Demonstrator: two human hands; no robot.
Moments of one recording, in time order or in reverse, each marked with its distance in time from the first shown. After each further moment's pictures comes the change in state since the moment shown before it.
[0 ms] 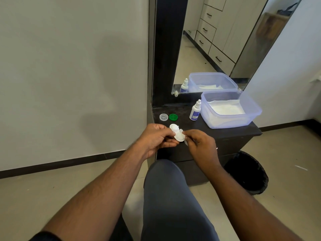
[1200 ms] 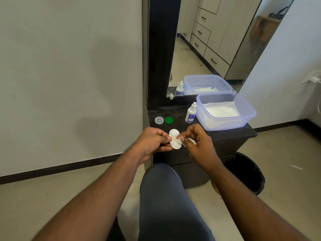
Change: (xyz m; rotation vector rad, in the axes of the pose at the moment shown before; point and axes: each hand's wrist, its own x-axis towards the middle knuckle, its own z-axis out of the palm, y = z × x) left_hand 0.007 -0.005 -0.001 0.087 -0.013 0.010; right_hand 0.009 -0.004 -0.015 0.345 -0.159 0.152
